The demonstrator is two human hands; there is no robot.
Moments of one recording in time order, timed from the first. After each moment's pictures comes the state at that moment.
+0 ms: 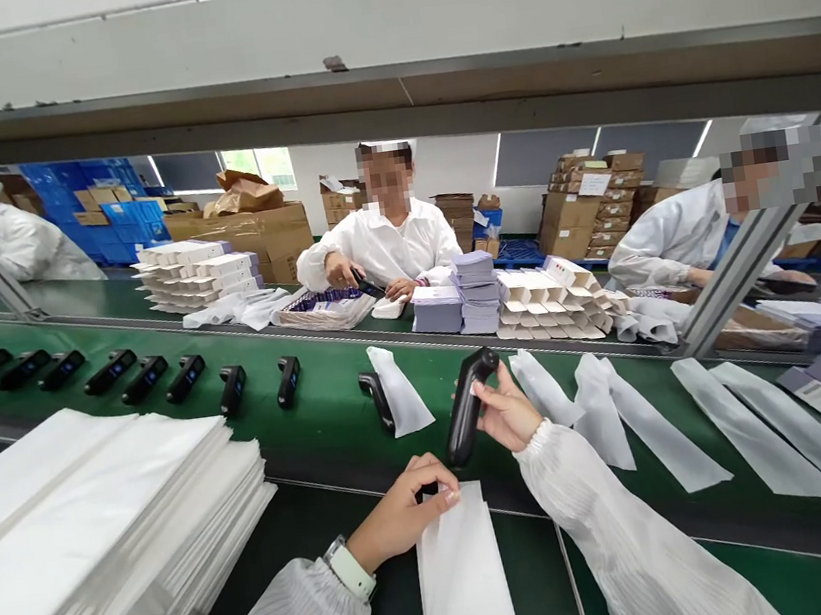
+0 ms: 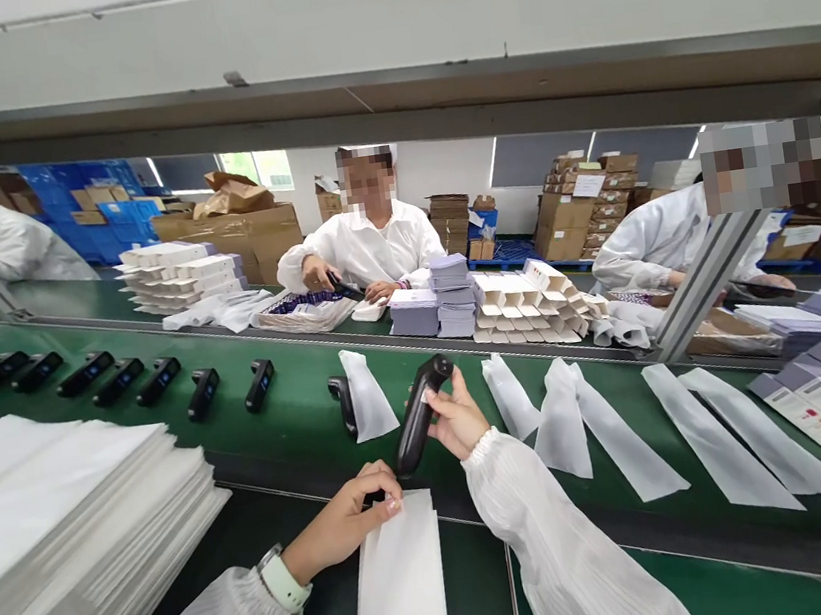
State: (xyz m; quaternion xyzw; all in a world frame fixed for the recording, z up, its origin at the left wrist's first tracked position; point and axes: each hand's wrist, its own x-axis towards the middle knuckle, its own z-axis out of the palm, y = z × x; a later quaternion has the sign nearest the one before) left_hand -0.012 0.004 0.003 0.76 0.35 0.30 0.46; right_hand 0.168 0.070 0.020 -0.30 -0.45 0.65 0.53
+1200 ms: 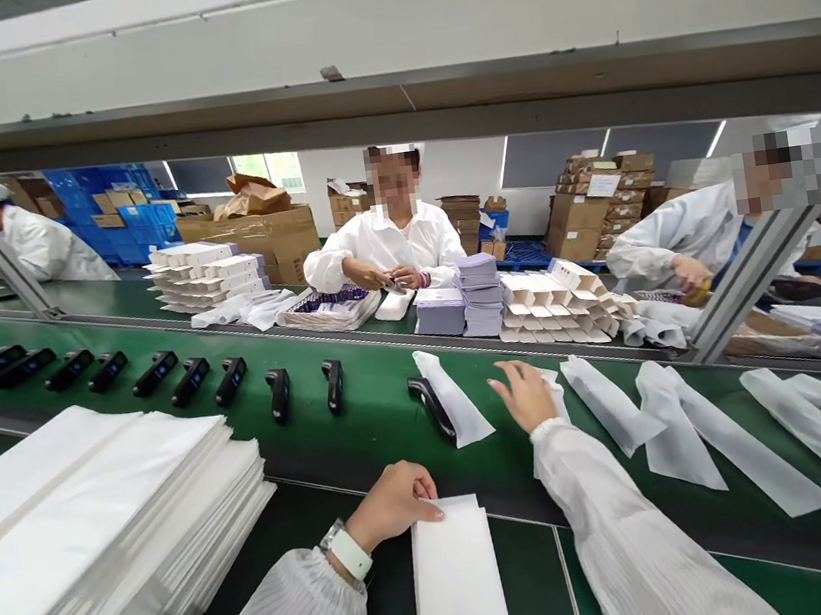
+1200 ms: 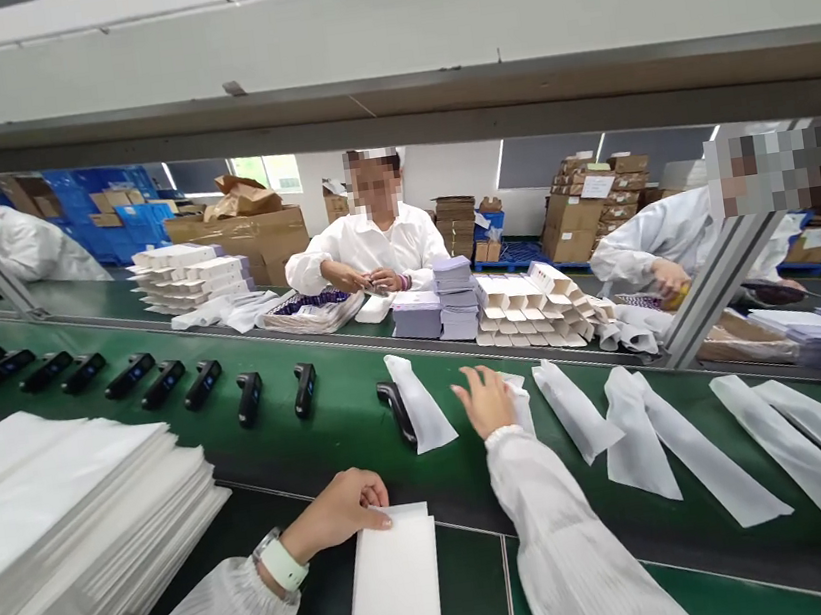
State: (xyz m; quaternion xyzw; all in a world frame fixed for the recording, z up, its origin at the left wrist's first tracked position) left_hand -0.019 0.023 -0.006 0.74 0.51 0.16 0.42; right_hand 0.218 0.114 -0.011 -0.64 -0.66 0.10 0.37
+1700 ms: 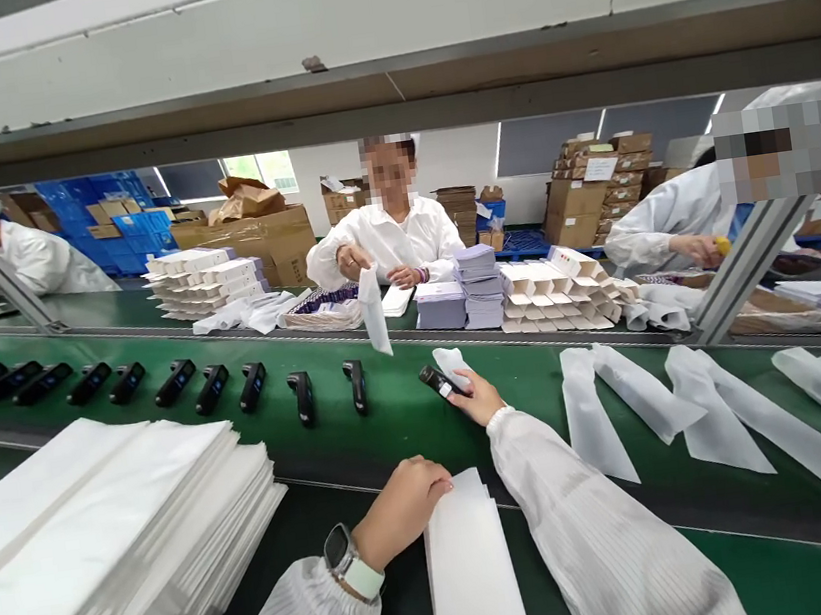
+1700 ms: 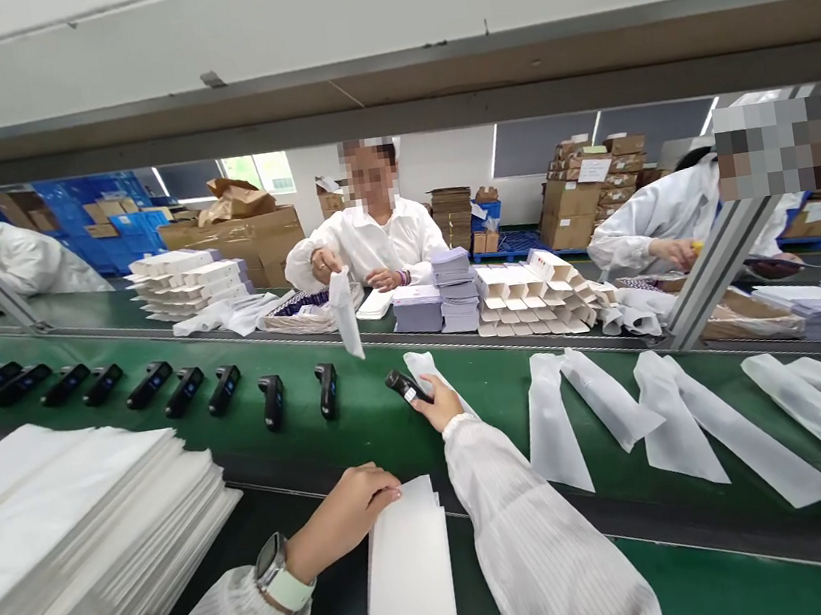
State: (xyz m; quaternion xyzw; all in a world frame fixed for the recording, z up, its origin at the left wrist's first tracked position) left_hand -0.013 0.006 0.015 0.83 0.46 0.18 0.27; right_hand 0.154 0.129 -0.031 -0.53 -0.65 0.37 0.40
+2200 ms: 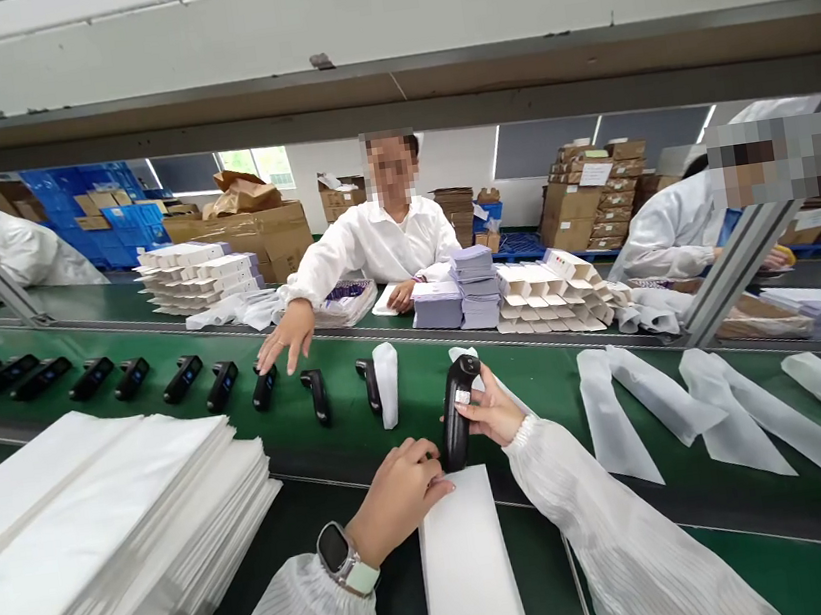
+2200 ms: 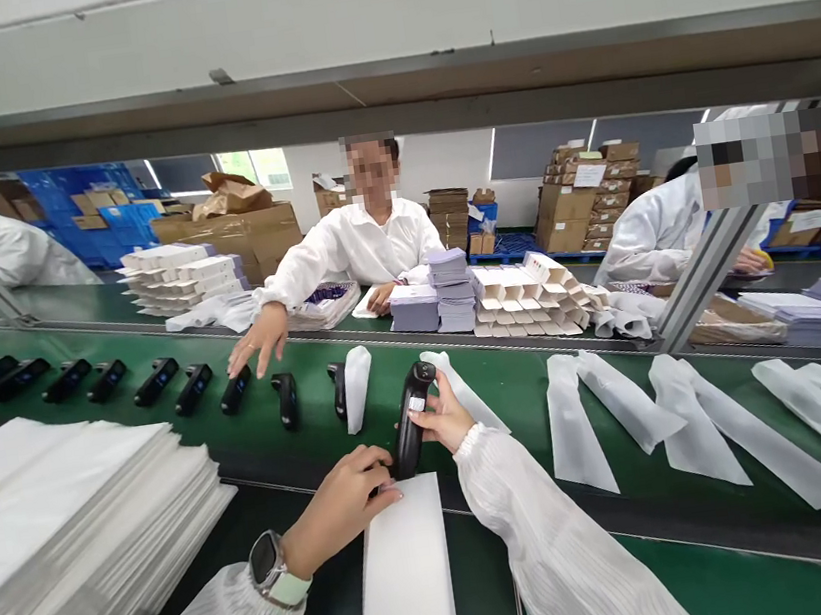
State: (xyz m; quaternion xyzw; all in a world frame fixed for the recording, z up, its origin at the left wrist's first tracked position) left_hand -0.015 0.004 0.013 0.88 0.43 0.20 0.11; right_hand 0.159 0.071 0.012 -0.32 -0.45 0.69 0.47
